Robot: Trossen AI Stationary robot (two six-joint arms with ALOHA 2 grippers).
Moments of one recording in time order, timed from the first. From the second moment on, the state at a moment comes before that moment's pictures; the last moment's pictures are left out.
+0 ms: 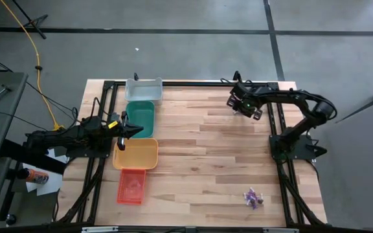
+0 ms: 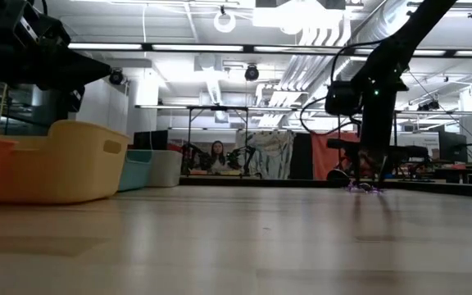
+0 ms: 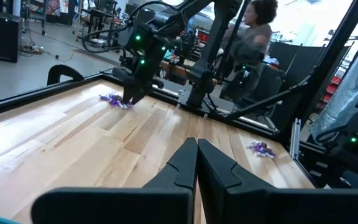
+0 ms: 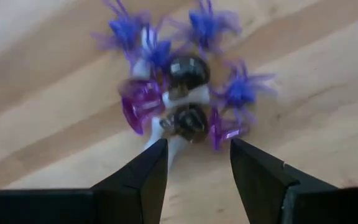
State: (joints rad) left arm 0.10 0.01 0.01 0.01 -0.01 -0.31; right arm -0.71 1.56 0.77 -0.57 0.07 1.31
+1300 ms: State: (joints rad) left arm 0.10 0.01 0.01 0.01 -0.01 -0.31; right arm -0.69 1.58 0.77 -0.68 -0.05 0.96
